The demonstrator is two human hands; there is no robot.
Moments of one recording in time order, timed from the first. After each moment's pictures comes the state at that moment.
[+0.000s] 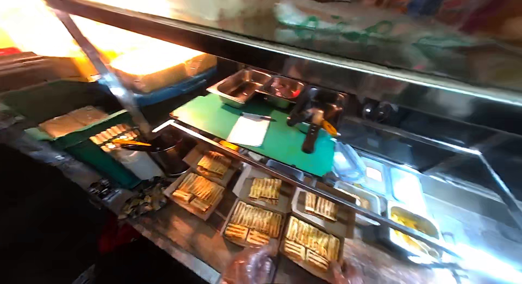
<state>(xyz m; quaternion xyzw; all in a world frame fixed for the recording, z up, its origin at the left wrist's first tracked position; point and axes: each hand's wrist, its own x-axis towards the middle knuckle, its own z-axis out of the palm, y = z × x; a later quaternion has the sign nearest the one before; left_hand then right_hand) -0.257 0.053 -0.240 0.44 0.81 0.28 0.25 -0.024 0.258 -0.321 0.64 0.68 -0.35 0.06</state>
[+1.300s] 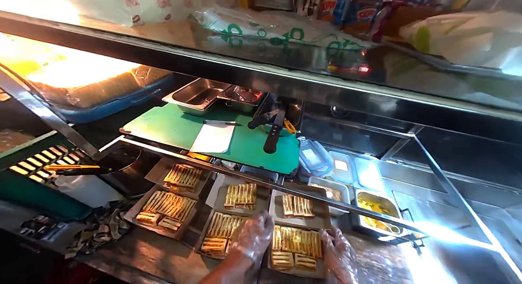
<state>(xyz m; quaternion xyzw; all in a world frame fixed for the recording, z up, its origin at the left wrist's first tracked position) -0.270 0.177 -0.228 0.40 0.86 0.14 0.30 -0.021 0.300 -0.307 0.59 0.70 -0.37 -0.16</state>
